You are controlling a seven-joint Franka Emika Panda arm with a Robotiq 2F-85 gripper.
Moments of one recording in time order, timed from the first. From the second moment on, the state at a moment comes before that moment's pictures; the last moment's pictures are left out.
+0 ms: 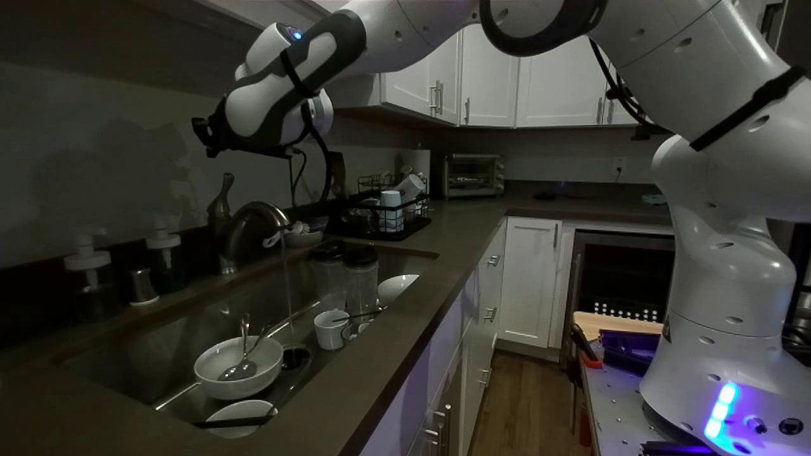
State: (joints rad) arm 0.36 0.71 -0.46 -1.41 0.18 3.08 0.37
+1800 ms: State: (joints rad) arm 0.32 0.62 -0.37 -1.57 0.17 3.02 0.36
